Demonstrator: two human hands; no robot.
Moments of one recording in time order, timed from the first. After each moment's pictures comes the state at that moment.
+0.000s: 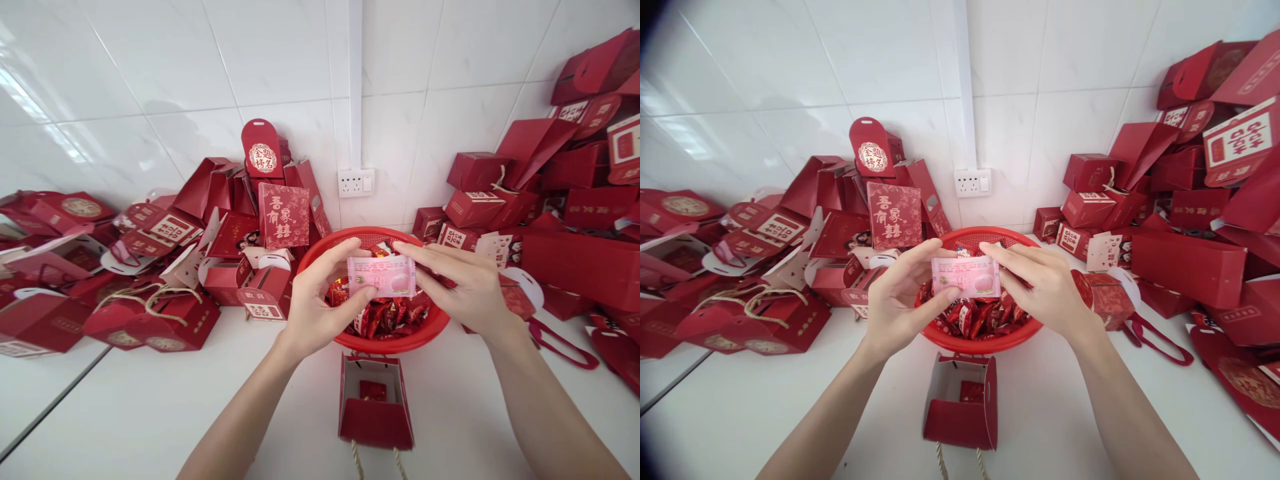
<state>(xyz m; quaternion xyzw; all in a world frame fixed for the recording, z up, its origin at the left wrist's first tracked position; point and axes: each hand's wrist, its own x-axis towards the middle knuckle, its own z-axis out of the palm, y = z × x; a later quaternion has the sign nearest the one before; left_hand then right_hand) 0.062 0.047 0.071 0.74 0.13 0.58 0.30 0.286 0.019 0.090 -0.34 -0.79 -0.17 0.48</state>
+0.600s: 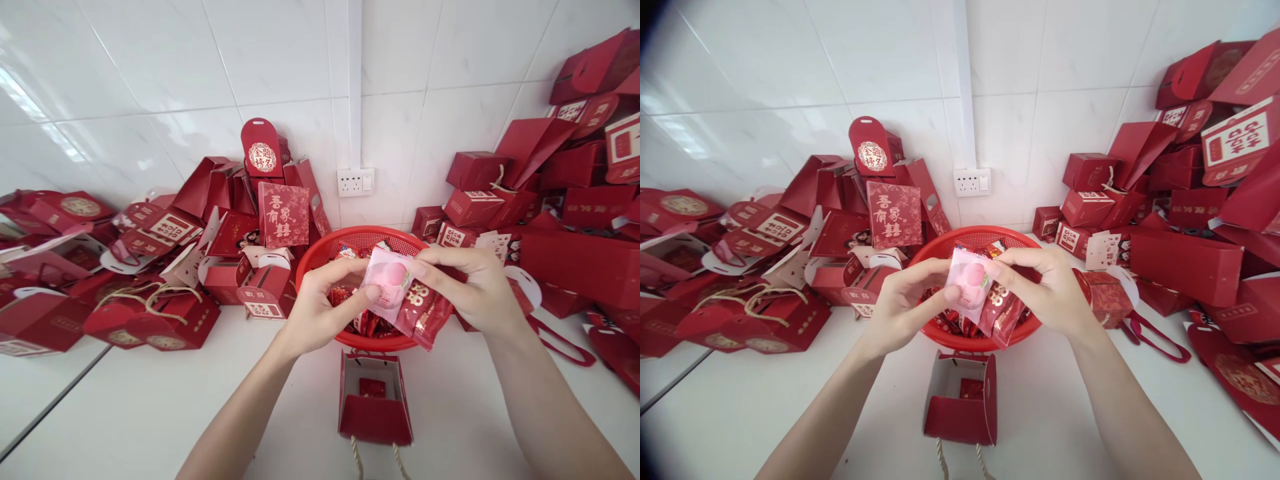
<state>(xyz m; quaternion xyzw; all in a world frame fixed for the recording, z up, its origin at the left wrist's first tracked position) 0.060 0.039 0.084 0.75 0.19 0.47 0.43 0.277 0.002 0.110 -0.41 -0.73 0.18 0.52</state>
